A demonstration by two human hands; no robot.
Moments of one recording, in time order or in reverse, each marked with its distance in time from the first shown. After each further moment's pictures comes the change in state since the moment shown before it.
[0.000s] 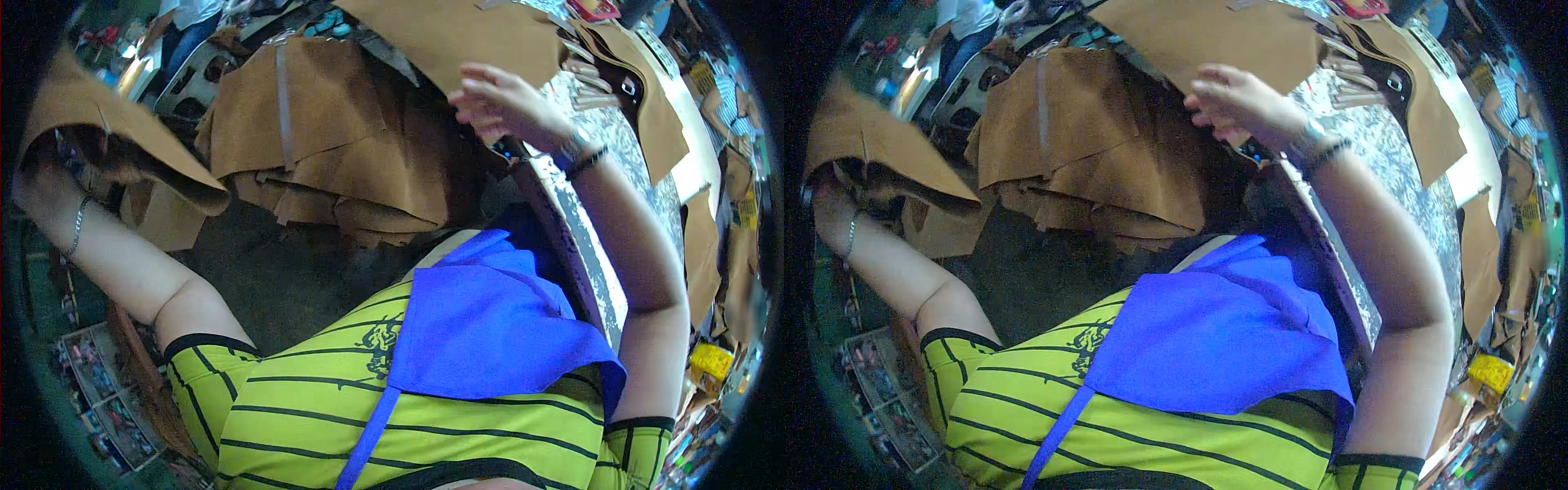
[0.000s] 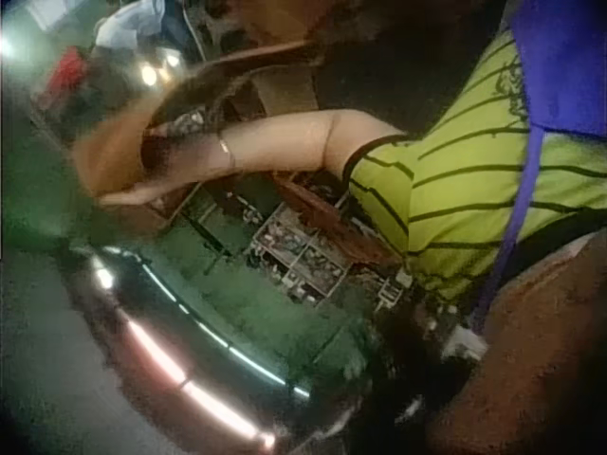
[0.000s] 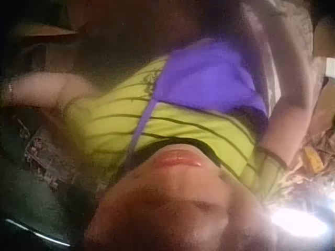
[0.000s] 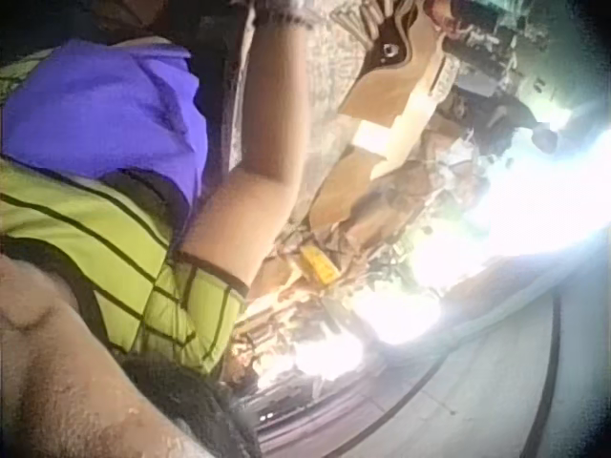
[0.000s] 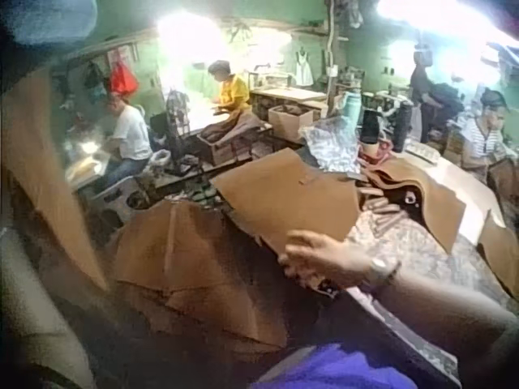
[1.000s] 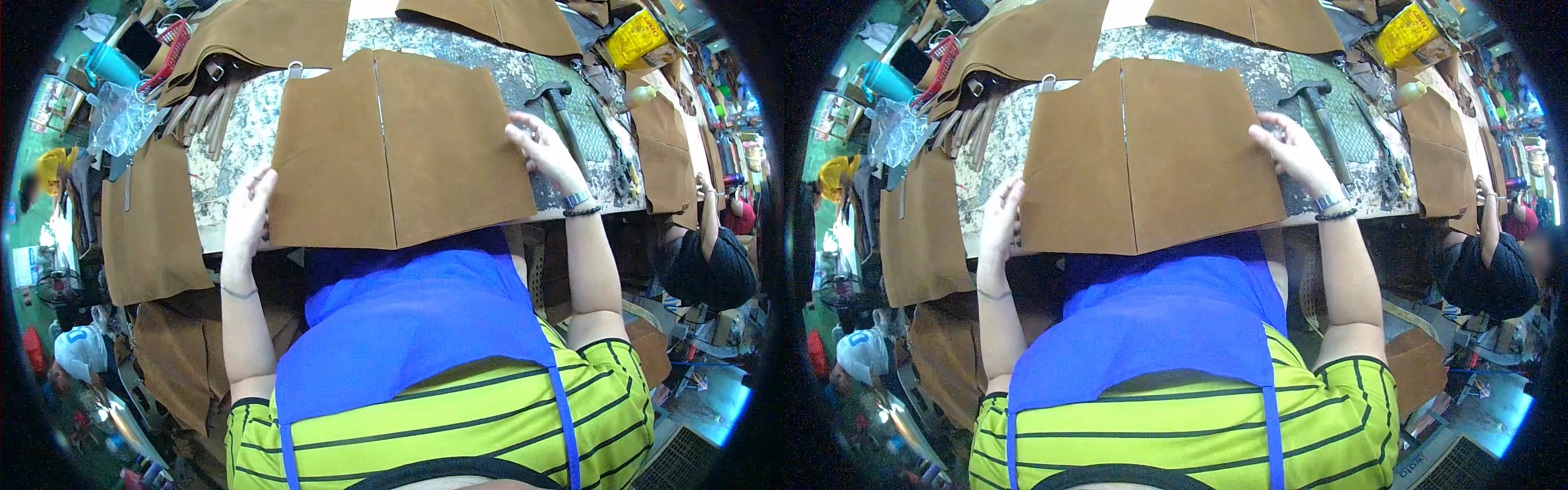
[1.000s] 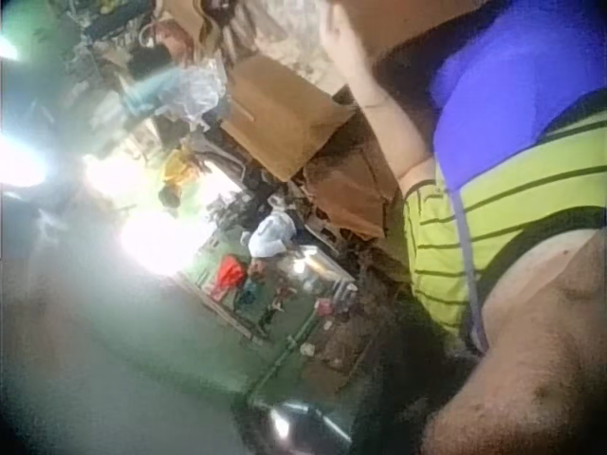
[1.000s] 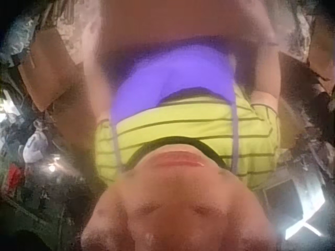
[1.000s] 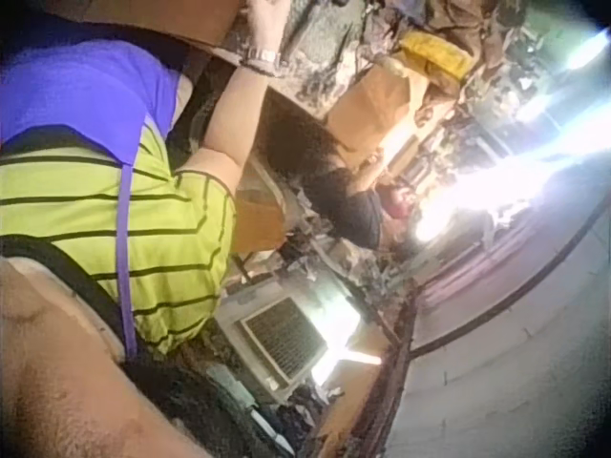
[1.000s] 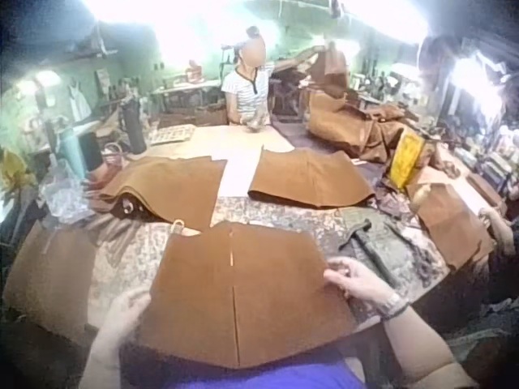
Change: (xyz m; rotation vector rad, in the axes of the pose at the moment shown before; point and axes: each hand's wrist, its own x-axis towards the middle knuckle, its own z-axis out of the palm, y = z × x) left_hand -0.342 -0.233 0.394 0.143 -1.395 -0.857; right_hand -0.448 0.225 -0.093 0.174 1.314 0.344
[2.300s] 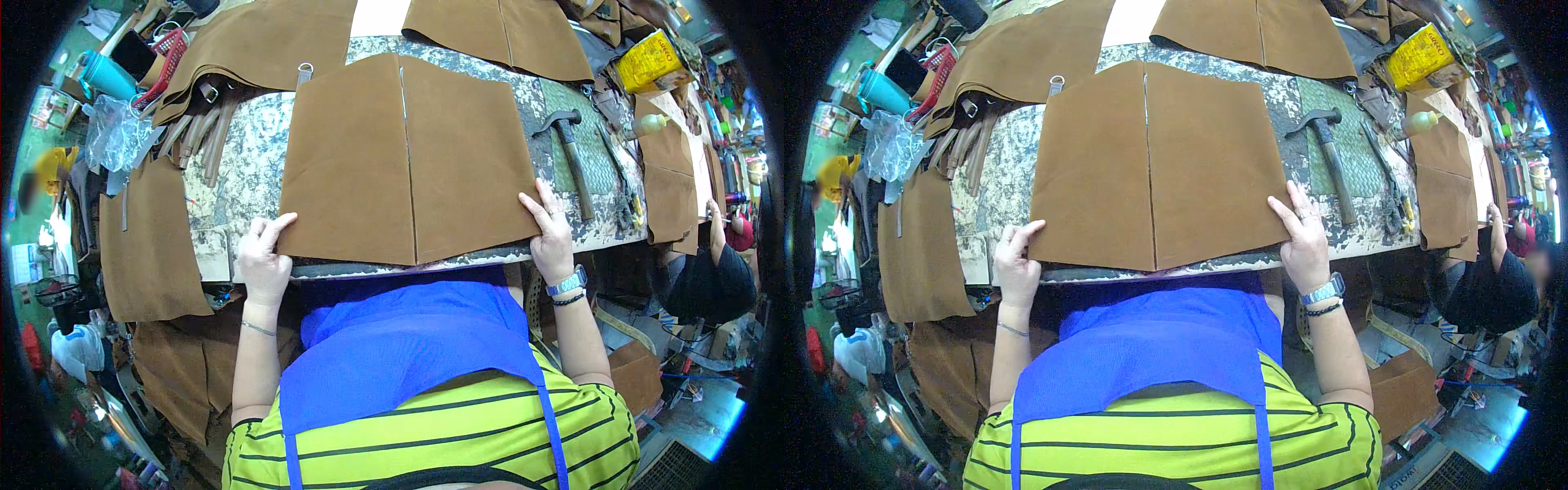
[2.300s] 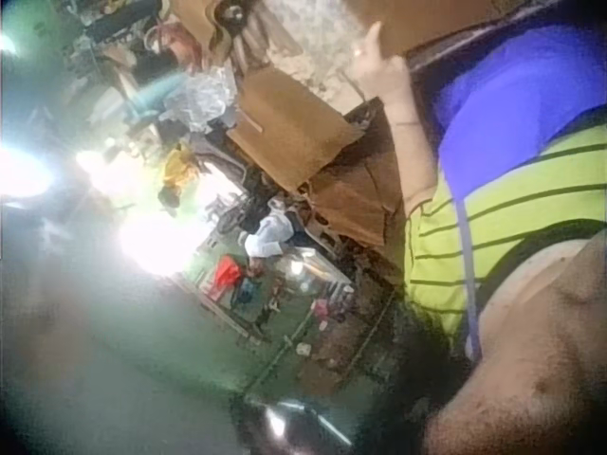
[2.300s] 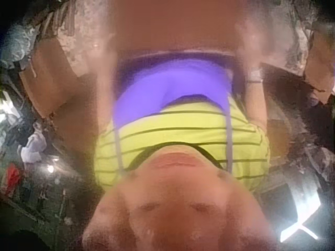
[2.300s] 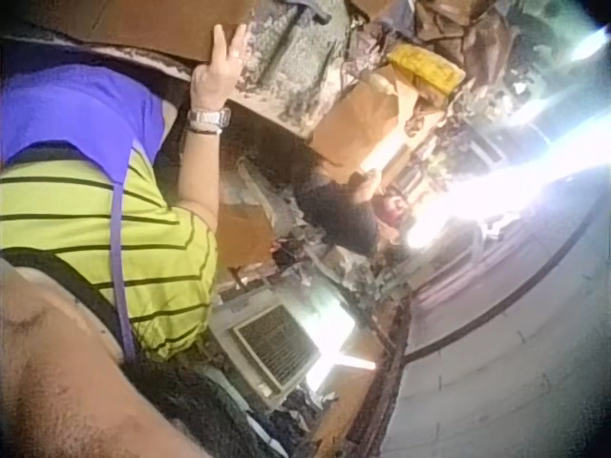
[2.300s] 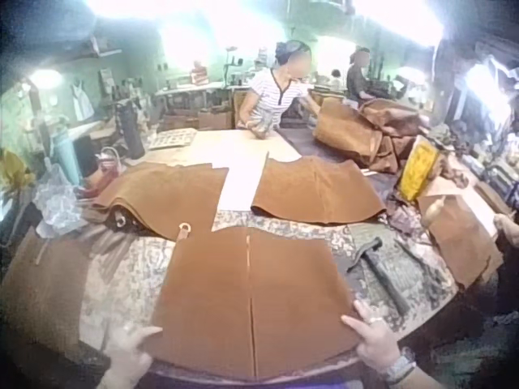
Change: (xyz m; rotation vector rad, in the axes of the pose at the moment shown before) left_hand -0.022 -0.015 0.021 0.709 0.182 0.644; right_hand -0.067 0.037 0.022 -0.741 0.370 -0.538
